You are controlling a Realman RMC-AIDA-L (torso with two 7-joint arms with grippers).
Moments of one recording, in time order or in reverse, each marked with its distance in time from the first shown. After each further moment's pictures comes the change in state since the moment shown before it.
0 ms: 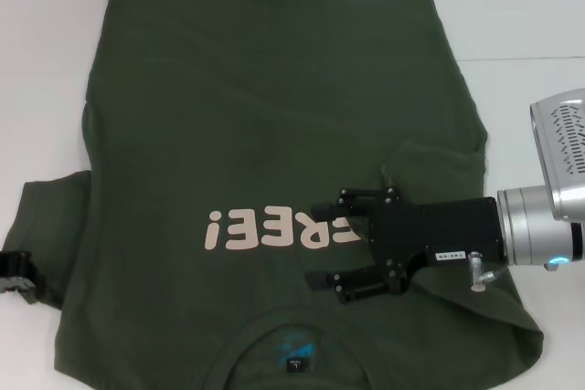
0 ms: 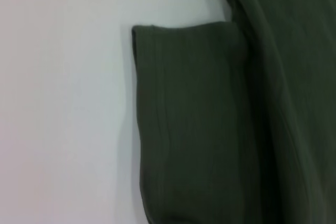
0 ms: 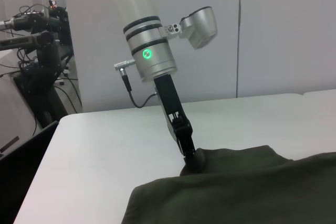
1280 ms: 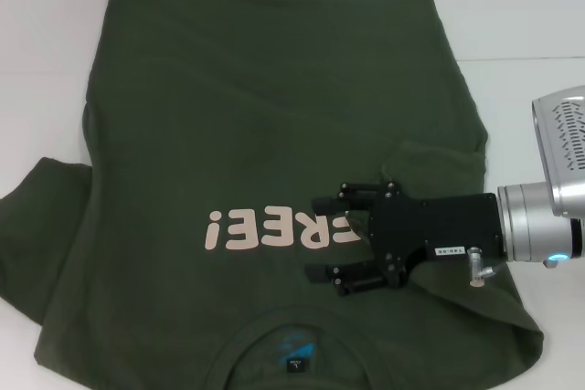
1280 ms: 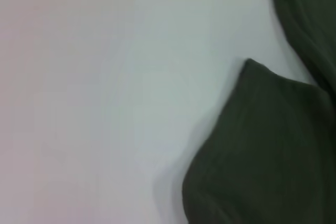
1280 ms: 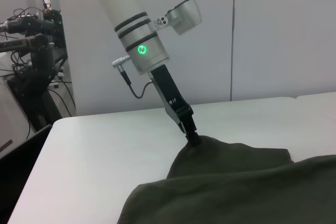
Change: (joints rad) left arm 0.057 0.001 -0.024 0.085 0.001 -0.125 -0.010; right arm -0.001 0.000 0.001 0.000 0.013 0.009 -0.002
